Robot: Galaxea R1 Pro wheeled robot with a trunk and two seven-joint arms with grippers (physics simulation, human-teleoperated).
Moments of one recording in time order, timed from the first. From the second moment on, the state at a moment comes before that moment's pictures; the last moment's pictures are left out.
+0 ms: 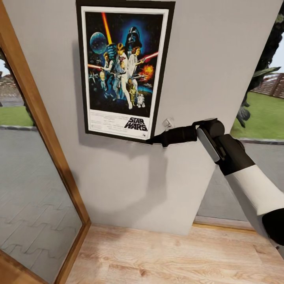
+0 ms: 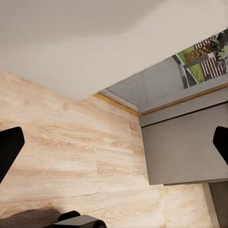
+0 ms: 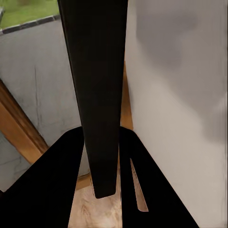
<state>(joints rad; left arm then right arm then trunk) 0.03 0.22 0.54 -0.83 0.21 0.26 -1.30 -1.25 -0.20 0.45 -1.15 -0.35 0.86 0.93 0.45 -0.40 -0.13</state>
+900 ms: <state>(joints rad) 0.03 0.22 0.55 -0.82 0.21 0.24 -1.30 -1.25 -0.20 0.40 -1.15 -0.35 0.85 0.93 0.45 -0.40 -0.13</state>
